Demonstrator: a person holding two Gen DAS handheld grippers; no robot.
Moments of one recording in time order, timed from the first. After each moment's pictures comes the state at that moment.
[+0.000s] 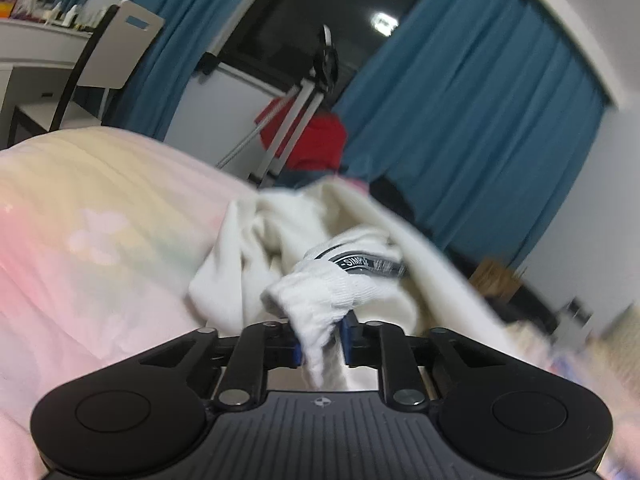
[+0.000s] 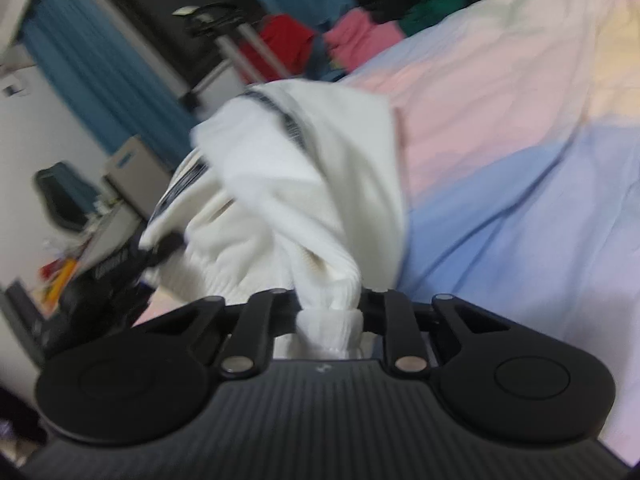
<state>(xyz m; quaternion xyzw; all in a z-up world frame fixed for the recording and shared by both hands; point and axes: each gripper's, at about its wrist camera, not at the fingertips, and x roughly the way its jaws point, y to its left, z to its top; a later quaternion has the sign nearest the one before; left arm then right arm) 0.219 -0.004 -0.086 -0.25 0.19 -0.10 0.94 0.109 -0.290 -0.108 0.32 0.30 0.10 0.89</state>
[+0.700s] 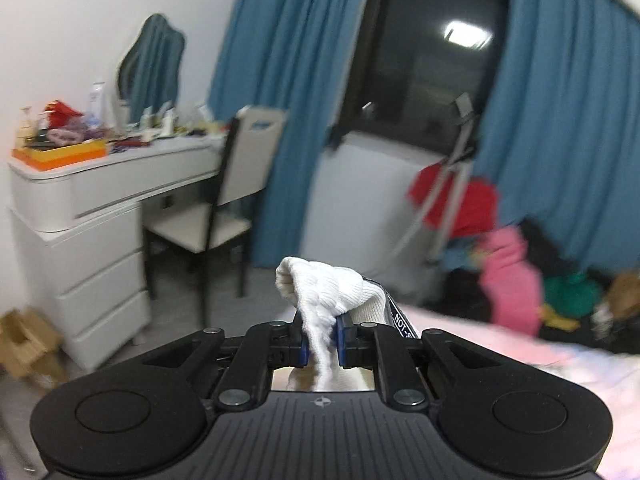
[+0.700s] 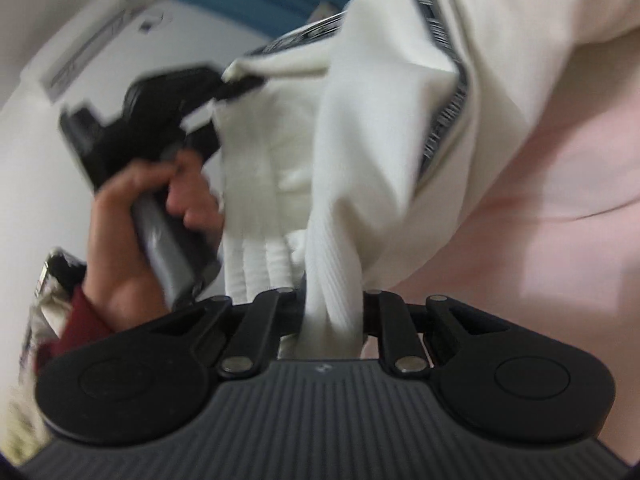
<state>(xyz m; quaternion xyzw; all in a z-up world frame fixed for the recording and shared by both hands) 0.274 0.339 0.052 -0.10 0.24 0.10 0.96 0.163 0.074 -0.104 0.41 0.37 0.38 0.75</state>
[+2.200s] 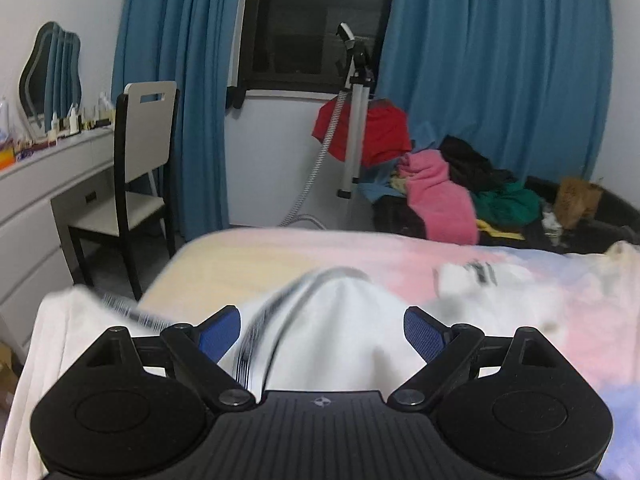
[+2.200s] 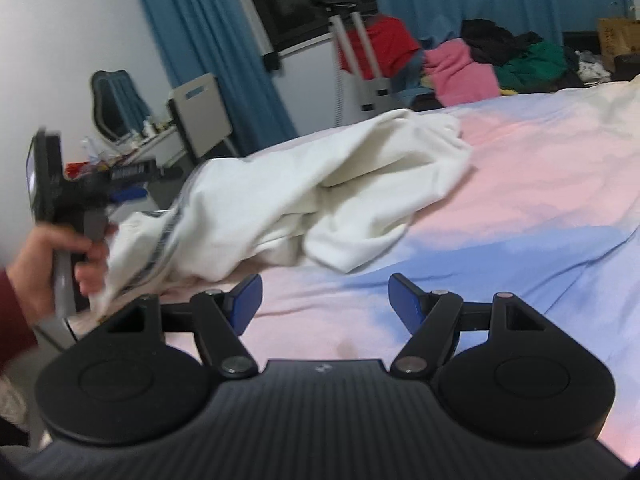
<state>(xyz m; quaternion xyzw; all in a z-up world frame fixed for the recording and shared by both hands) 0.254 0.129 -0.006 -0.01 0.26 -0.02 0.97 0.097 -0.183 -0.042 0.14 0.29 0.13 0.94</state>
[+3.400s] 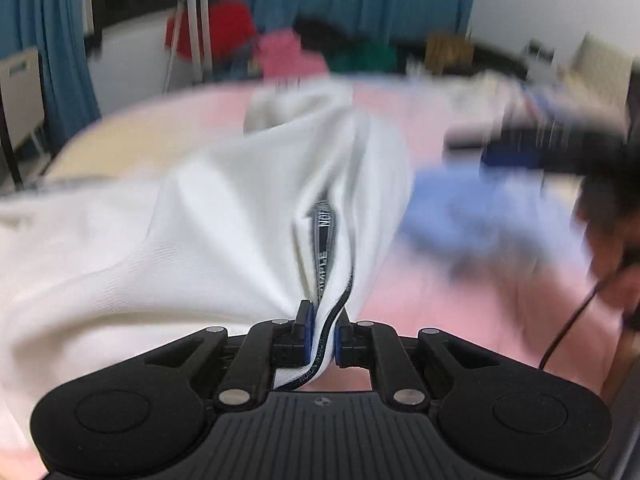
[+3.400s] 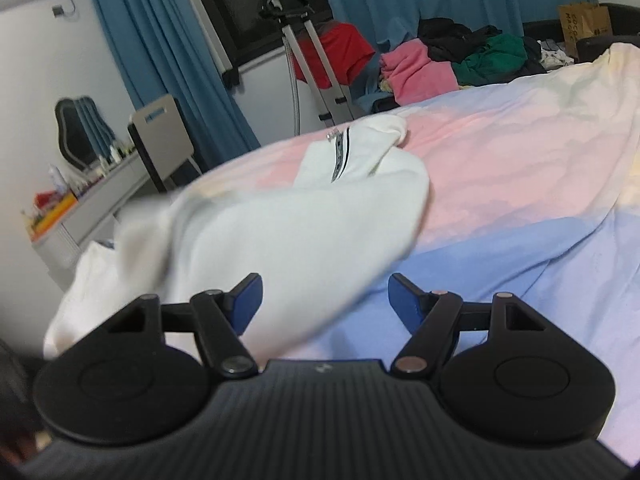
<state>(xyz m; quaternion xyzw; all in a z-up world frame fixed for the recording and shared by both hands) 0.064 0.017 -0.101 0.07 0.40 -0.20 0.89 0.098 -0.229 -0.053 0.19 0.28 0.09 0.94</state>
